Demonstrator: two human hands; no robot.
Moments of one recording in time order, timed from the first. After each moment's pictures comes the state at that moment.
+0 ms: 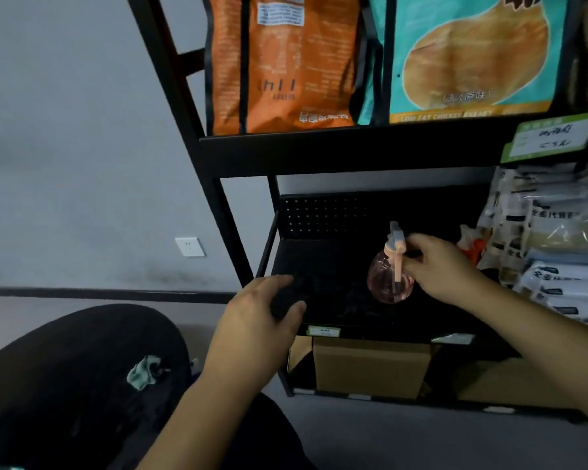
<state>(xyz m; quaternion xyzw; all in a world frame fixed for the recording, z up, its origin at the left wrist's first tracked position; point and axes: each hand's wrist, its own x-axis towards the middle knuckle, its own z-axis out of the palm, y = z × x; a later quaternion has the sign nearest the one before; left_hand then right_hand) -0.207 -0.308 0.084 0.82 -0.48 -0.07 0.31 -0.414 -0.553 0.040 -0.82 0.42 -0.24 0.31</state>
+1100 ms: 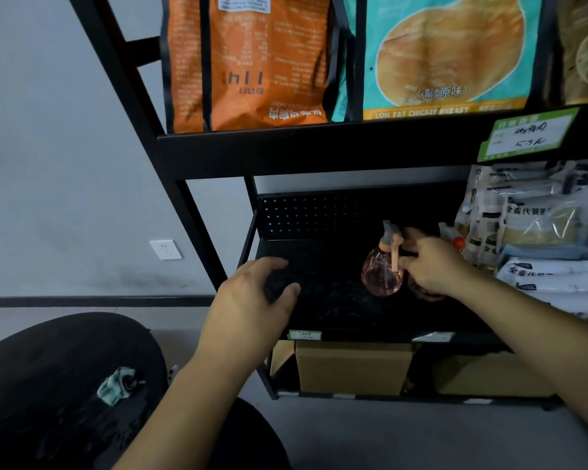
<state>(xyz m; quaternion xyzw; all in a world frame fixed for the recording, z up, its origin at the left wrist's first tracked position) -0.207 -0.349 0.084 0.79 -0.50 -0.08 0.33 -0.429 -0.592 0.027 -0.79 0.51 -0.16 0.30</state>
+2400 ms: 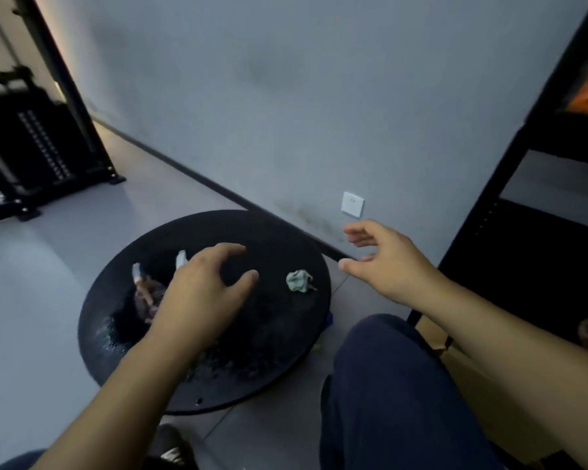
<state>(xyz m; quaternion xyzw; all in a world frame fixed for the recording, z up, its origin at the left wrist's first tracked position) -0.080 0.012 0.086 0.92 -0.20 0.02 0.34 -0.151 -0.267 0.082 -0.91 0.13 -0.14 0.38</state>
